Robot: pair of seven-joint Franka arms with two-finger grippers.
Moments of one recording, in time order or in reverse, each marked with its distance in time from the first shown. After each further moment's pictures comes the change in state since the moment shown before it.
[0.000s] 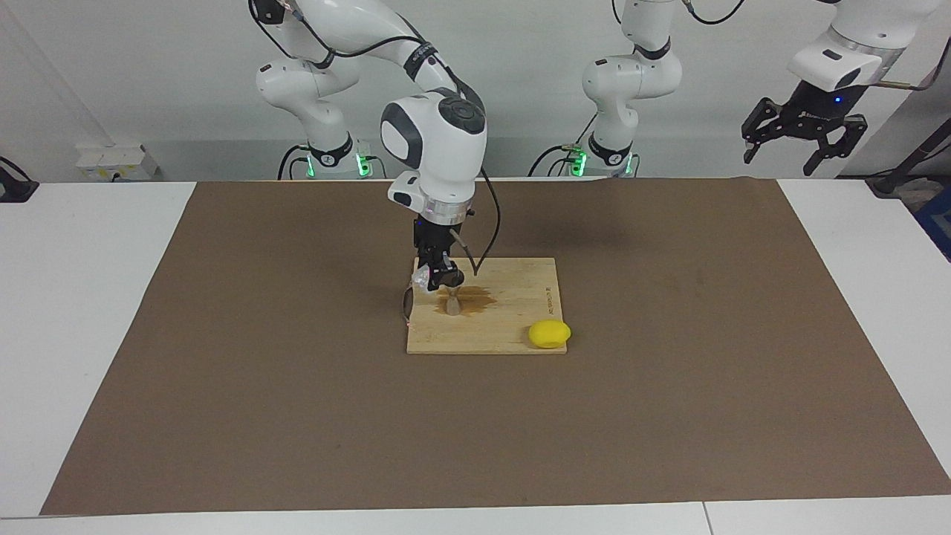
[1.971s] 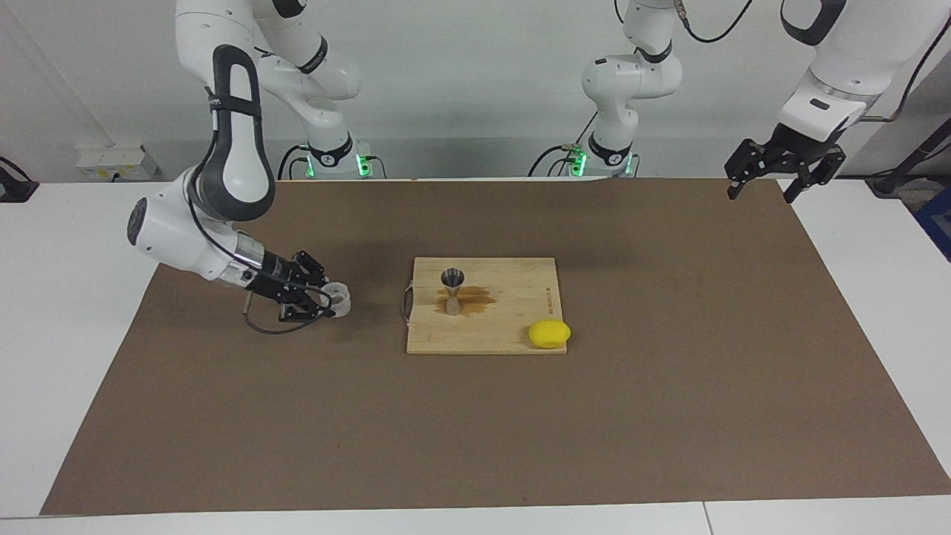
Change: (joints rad) left arm -0.030 0.099 -0.019 0.032 0.003 0.053 -0.232; right arm -0.655 -0.019 -0.014 -0.244 0.996 0.005 -0.631
